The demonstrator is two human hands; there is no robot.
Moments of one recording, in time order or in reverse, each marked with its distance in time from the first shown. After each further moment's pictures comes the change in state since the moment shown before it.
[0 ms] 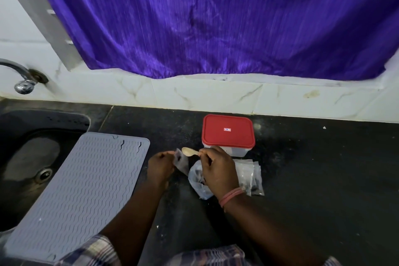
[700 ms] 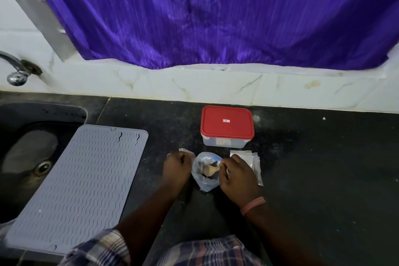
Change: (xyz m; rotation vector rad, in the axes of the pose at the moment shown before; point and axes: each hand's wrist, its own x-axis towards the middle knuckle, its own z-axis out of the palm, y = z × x) left_hand -0.033 -0.024 0.029 0.399 -0.076 0.407; right_hand -0.045 0.056 -0.027 -0.262 -0.121 0.025
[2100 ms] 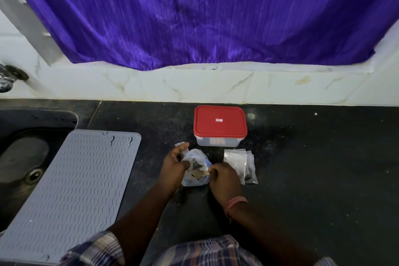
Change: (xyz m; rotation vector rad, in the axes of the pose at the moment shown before) left_hand 0.006 0.003 0.010 -0.392 -0.134 -0.077; right_hand 0.000 -0.010 0.030 0.171 -0.124 0.316
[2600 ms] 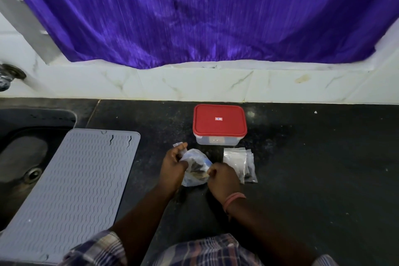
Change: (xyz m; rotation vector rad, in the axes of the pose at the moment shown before) left_hand 0.000 -0.009 0.001 -0.008 0.050 0.018; right_hand 0.003 -0.005 -0.003 -0.054 -0.135 0.114
